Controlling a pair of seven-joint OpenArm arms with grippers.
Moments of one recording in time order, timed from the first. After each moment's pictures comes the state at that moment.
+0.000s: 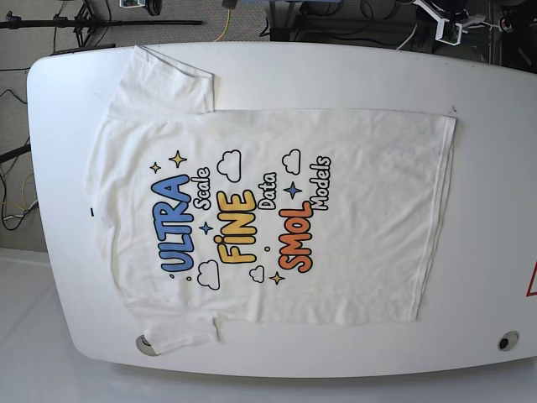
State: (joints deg) left arm 61.8 -18.7 -11.3 109.8 -8.9 -6.8 2.1; right arm -68.0 8.9 7.4 106.8 11.0 2.4 1.4
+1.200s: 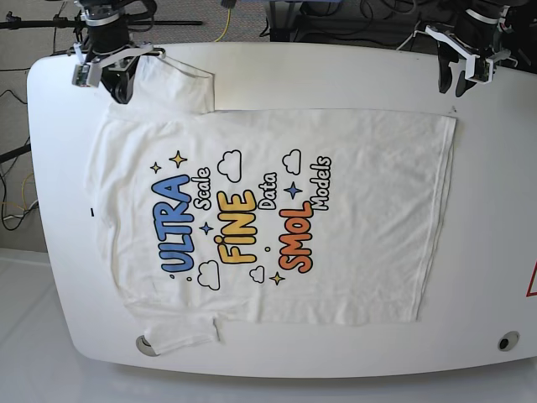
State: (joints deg) left arm 55.9 -19.2 -21.1 118.6 -17.5 -12.7 10.9; right arm -49.2 9.3 20.8 118.2 29.3 8.4 -16.2
